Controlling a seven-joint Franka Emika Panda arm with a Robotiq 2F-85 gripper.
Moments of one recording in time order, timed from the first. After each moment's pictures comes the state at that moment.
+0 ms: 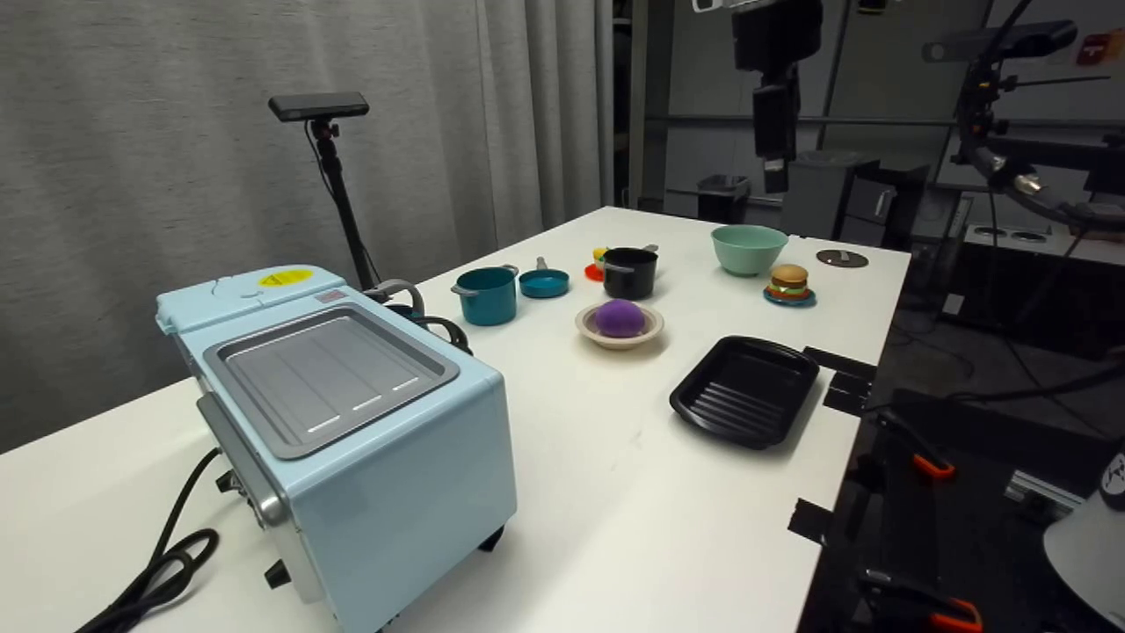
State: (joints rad) arm 0.01 -0.43 -0.02 -2.32 -0.21 1.74 -0.06
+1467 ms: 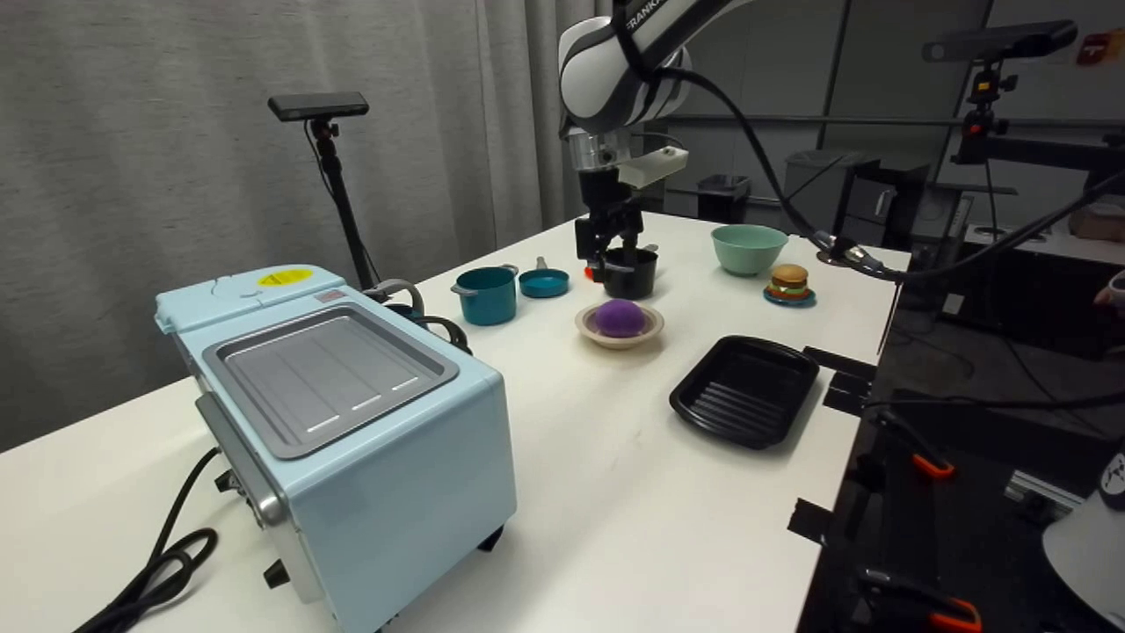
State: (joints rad) arm -0.08 0.44 -0.11 -1.74 -0.01 2.06 -0.09
